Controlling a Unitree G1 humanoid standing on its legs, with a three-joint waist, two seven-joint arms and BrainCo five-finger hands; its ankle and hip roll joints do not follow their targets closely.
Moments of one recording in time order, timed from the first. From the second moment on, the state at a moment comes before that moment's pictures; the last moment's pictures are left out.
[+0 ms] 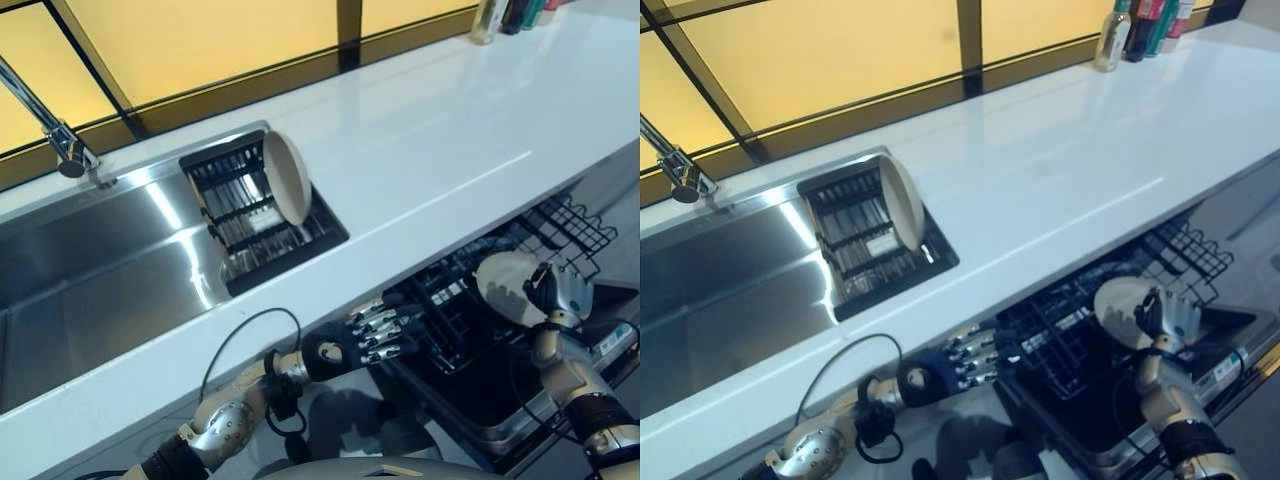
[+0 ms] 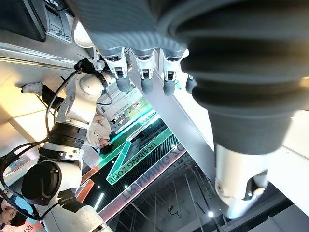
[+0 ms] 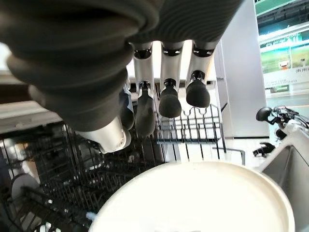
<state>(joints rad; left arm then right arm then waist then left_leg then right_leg) -0.02 0.50 -0.68 -0.14 -1.17 0.06 -0.71 -0.12 -0.64 0.16 0.55 -0.51 0.20 -0.57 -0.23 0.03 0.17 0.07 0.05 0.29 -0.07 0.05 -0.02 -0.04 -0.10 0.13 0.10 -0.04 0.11</state>
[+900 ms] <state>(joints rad) -0.08 0.50 -0.65 -0.13 -1.16 0.07 -0.77 -0.22 -0.80 0.28 0.60 -0.75 0.11 -0.35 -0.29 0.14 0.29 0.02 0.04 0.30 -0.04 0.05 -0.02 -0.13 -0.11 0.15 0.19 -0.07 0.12</state>
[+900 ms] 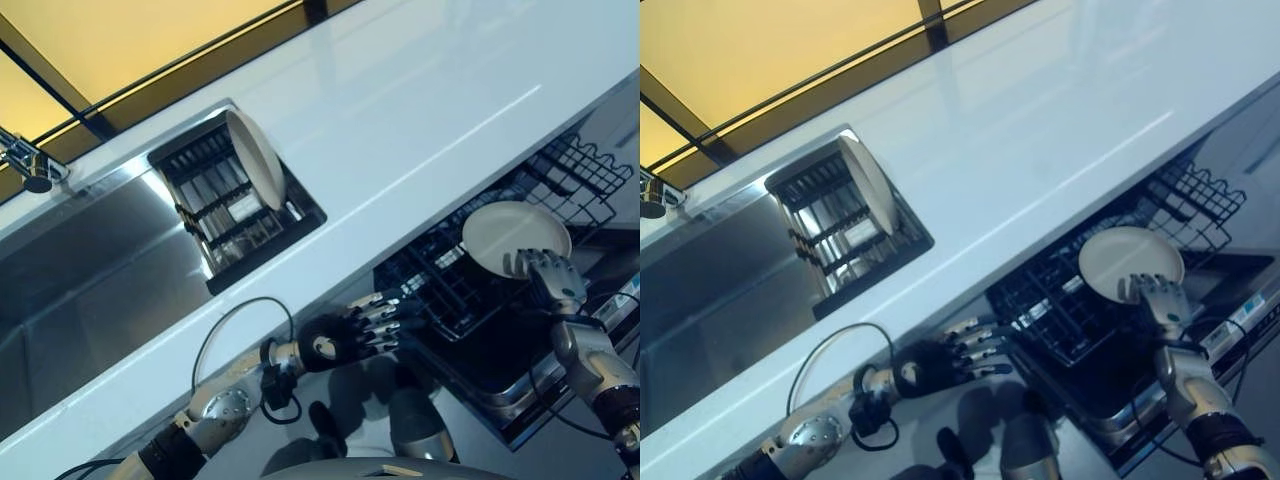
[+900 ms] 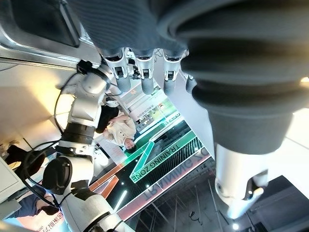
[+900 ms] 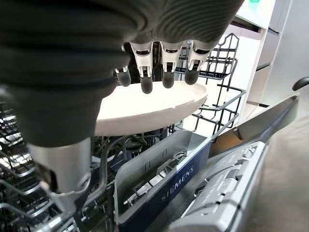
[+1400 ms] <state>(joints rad) -0.13 0.49 -0.67 -0.13 -1.17 0.05 -0.75 -0.40 -0.81 0.33 0.64 -0.75 0.12 -0.38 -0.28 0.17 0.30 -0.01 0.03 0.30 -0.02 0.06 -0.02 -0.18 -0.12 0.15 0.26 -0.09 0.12</state>
